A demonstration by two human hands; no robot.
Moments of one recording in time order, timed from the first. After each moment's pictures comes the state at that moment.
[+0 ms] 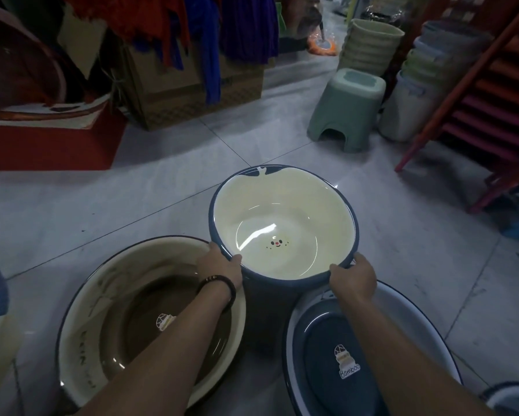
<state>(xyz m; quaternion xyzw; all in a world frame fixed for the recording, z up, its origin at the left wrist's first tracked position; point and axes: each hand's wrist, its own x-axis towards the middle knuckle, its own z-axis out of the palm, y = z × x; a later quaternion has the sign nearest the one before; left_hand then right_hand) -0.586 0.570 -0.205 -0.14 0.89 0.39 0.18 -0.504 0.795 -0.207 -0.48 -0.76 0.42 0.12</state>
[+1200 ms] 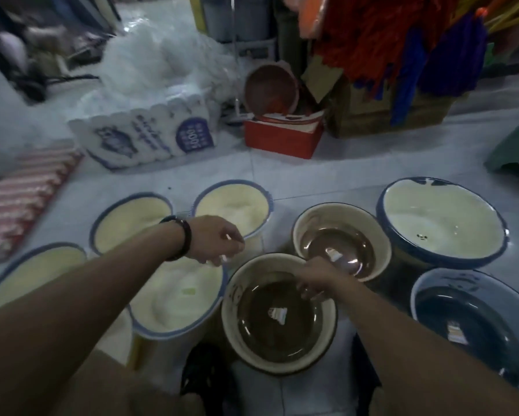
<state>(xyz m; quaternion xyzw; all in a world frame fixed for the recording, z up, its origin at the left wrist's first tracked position) -0.232 0.190 0.143 -0.07 0.93 0.20 0.30 -0.306 0.433 -0.036 -0.05 -0.82 0.38 -0.42</state>
